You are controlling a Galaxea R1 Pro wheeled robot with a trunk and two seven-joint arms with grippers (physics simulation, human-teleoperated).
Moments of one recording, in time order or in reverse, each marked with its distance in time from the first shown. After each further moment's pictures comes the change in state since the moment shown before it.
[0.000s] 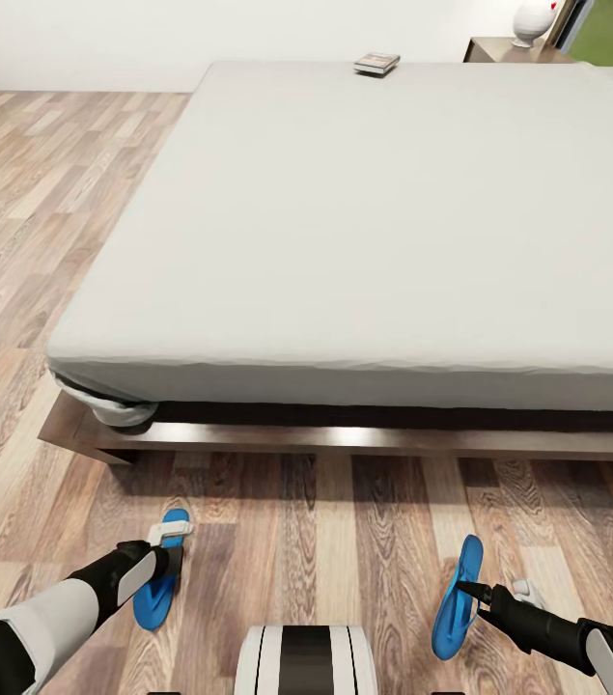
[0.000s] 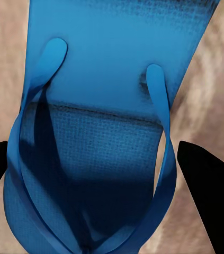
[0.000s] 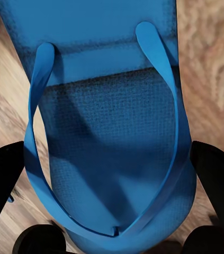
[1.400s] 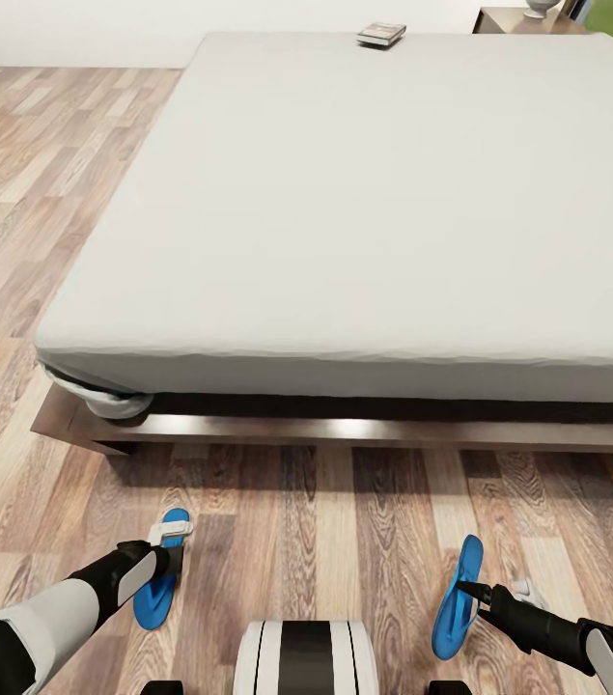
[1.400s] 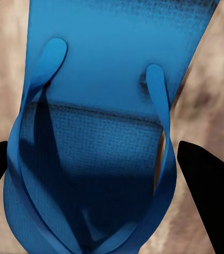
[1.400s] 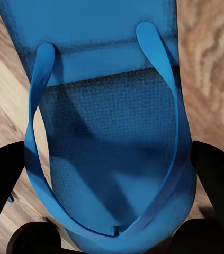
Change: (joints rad) left arm 0.000 -0.001 0.000 0.000 0.000 0.000 0.001; right arm 0.000 0.000 0.000 0.000 0.000 0.000 0.000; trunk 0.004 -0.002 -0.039
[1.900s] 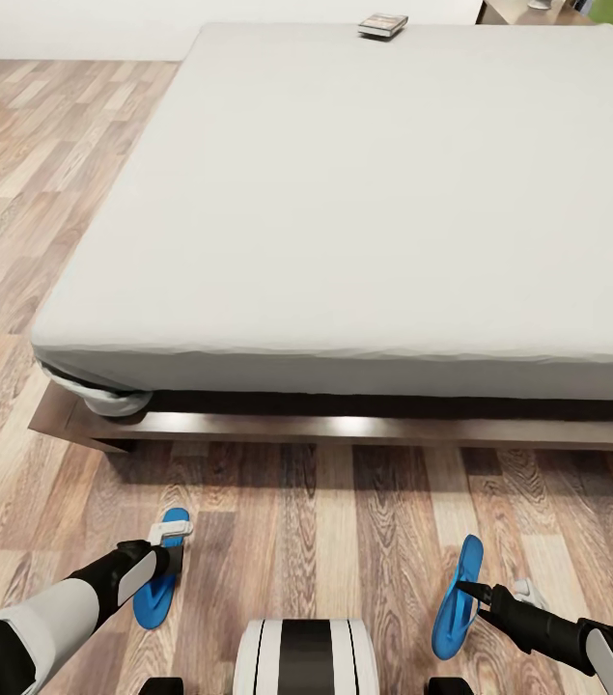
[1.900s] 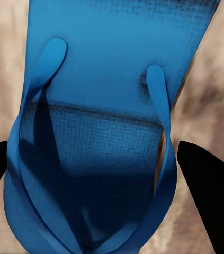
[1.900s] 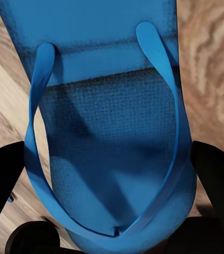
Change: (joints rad) left arm 0.000 0.000 0.006 -0.001 -0.011 0.000 0.000; right arm 0.000 0.000 0.000 0.000 0.000 0.000 0.000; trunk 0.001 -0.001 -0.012
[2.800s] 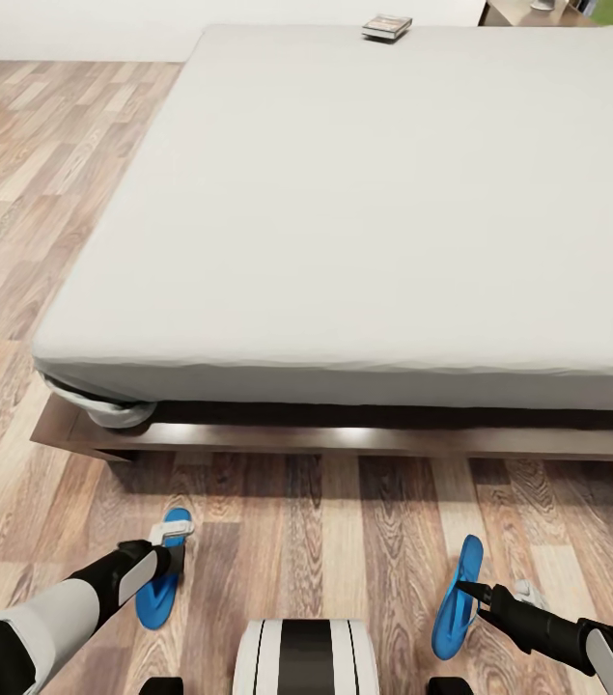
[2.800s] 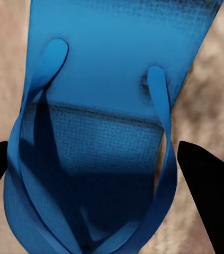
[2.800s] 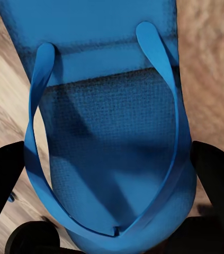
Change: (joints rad) left arm 0.001 -0.001 -0.012 -0.006 0.026 0.000 -0.001; right arm 0.000 0.000 0.000 0.000 0.000 0.000 0.000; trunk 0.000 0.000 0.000
